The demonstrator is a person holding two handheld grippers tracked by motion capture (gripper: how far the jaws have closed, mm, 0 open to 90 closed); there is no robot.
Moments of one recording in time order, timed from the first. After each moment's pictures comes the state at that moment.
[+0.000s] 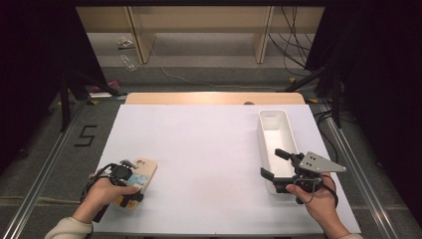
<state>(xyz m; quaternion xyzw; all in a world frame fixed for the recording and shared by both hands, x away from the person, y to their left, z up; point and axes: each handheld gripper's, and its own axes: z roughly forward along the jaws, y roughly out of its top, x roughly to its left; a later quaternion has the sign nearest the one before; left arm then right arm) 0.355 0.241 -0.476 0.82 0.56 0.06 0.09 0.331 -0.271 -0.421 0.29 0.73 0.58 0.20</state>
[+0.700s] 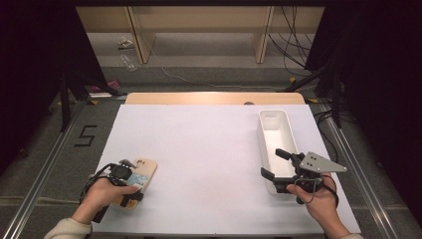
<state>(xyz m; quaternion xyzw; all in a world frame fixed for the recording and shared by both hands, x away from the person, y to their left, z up) 0.354 0.241 -0.474 0.81 0.58 0.06 0.10 0.331 -0.272 -0.420 0.29 0.73 0.58 0.20</state>
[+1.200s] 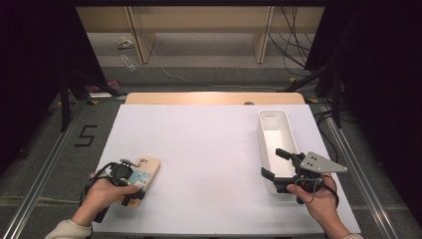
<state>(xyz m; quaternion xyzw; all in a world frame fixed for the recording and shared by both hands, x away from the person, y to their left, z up) 0.349 0.233 -0.463 0.81 0.56 0.08 0.13 0.331 -0.272 -0.420 0.29 0.73 0.59 0.20</state>
